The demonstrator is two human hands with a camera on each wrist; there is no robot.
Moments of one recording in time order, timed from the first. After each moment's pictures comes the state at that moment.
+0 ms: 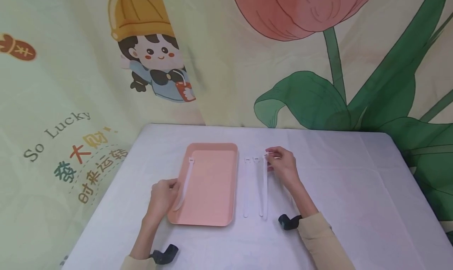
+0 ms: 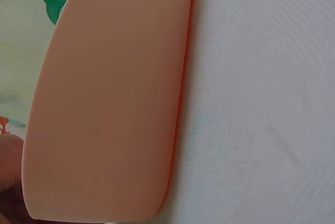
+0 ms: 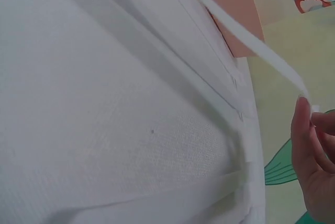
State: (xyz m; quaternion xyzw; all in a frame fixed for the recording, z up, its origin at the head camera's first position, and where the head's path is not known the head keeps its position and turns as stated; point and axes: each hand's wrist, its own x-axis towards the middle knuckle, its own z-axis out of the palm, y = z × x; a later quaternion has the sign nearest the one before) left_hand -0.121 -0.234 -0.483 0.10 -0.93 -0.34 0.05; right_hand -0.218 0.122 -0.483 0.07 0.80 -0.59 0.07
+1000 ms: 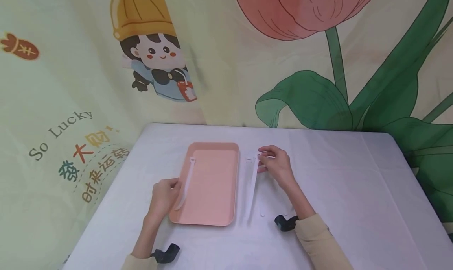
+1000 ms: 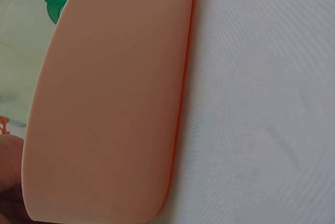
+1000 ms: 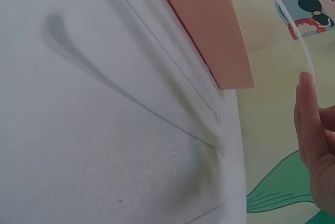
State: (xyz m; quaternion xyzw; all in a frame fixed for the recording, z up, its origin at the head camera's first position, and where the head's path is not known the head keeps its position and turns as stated) left_hand -0.119 -0.234 -0.482 0.10 -0.94 -0.34 0.05; right_hand -0.210 0.104 -0.471 0.02 0.77 -0.63 0.08
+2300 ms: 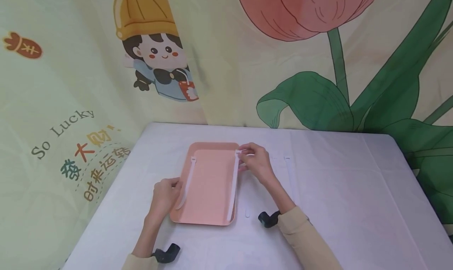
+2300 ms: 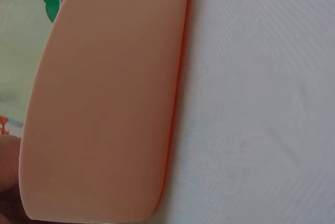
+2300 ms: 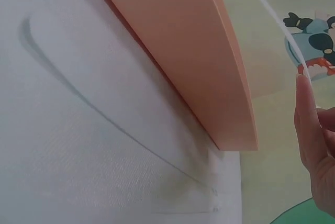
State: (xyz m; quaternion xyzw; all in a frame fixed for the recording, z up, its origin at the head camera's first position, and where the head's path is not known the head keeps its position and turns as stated) left_hand -0.119 -0.235 -0.482 0.10 -0.94 -0.32 0.06; right_hand -0.214 0.050 -0.460 -0.04 0.73 -0.67 0.09
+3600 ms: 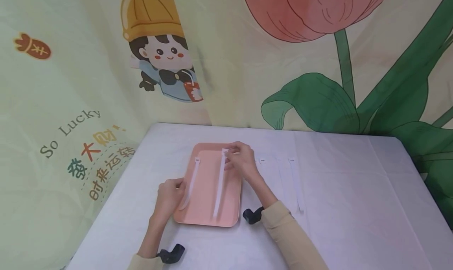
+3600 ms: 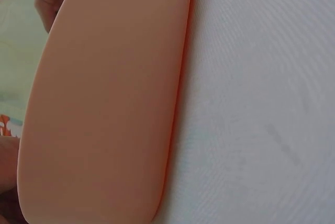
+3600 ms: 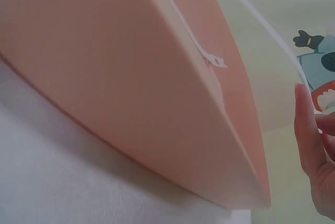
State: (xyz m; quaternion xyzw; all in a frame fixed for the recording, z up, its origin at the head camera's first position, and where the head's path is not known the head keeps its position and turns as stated) left_hand -0.117 -0.234 -0.483 0.11 -0.94 -0.32 0.06; right_hand -0.226 -0.006 -0.458 -0.02 0.70 -0.70 0.12
